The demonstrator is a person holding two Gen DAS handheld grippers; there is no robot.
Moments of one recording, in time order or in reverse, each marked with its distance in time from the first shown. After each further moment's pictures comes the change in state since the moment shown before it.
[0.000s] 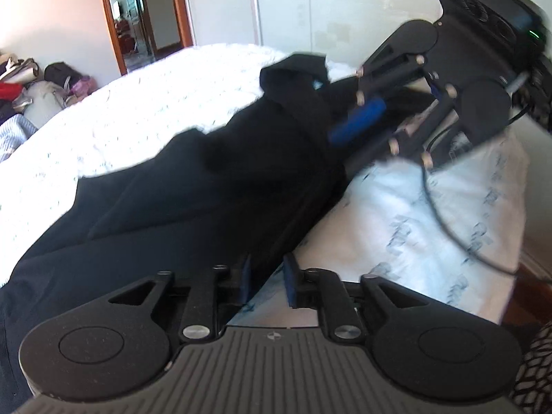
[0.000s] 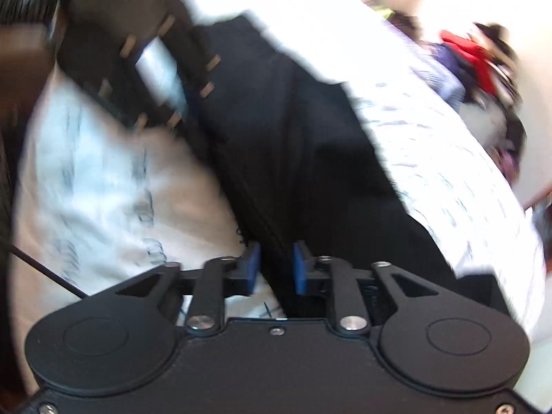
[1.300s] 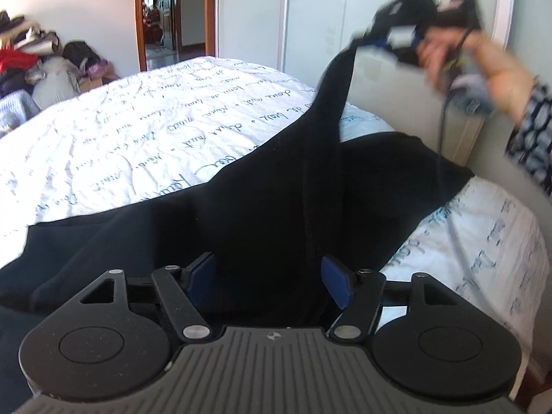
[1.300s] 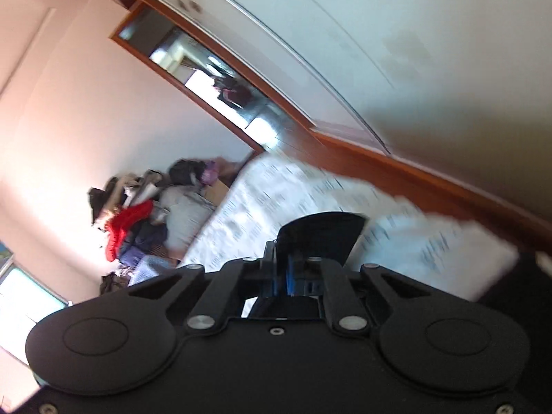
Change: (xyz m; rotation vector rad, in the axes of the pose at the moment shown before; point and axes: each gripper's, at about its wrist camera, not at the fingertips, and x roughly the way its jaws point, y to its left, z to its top) left arm 0.072 -0.003 0.072 -0.203 -0.030 0.000; right arm -0.071 -0.199 -0.075 1.496 -0.590 -0.551
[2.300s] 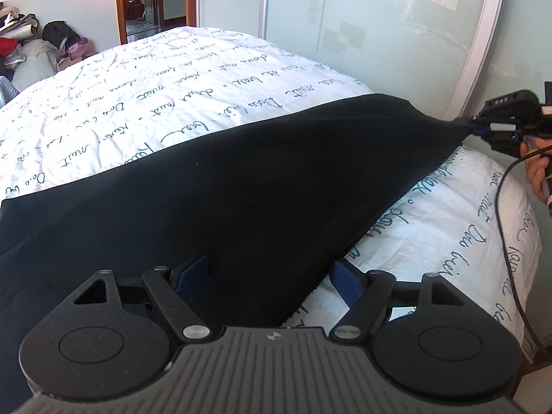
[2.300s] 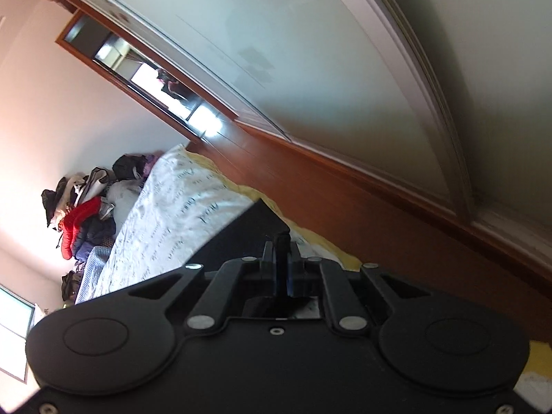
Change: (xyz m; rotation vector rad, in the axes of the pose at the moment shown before) left arm 0.015 -0.016 -0.006 0.038 0.097 -0.042; right arm -0.129 -0.173 -0.049 0.115 0.108 -0.255
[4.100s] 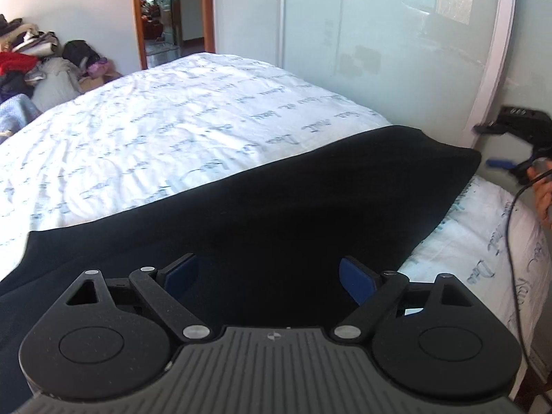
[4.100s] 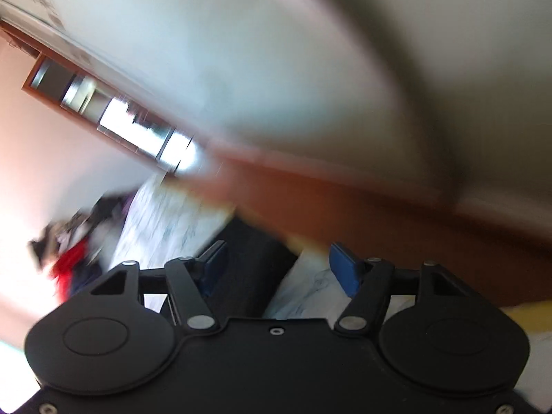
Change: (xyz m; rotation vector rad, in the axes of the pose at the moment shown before) left arm -0.017 0.005 0.014 -0.012 -0.073 0.111; right arm -0.002 0.039 -0.014 0.006 -0.214 -0.090
